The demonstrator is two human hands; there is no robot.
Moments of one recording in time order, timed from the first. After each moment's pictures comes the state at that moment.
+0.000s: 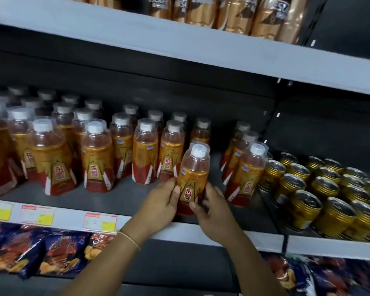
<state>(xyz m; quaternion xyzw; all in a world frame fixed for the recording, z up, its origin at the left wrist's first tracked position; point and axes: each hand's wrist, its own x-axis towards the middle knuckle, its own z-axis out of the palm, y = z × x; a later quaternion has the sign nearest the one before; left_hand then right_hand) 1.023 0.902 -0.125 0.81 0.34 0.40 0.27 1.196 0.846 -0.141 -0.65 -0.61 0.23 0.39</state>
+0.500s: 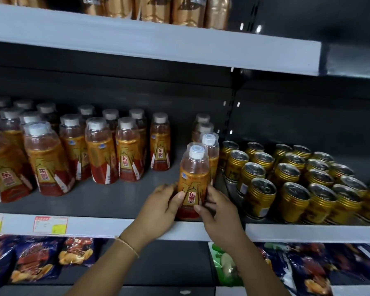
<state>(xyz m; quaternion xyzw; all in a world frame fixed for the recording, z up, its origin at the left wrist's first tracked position) 1.125 0.863 -0.133 0.83 0.35 0.35 0.25 1.298 0.785 -0.144 -0.65 -0.57 0.21 0.46</state>
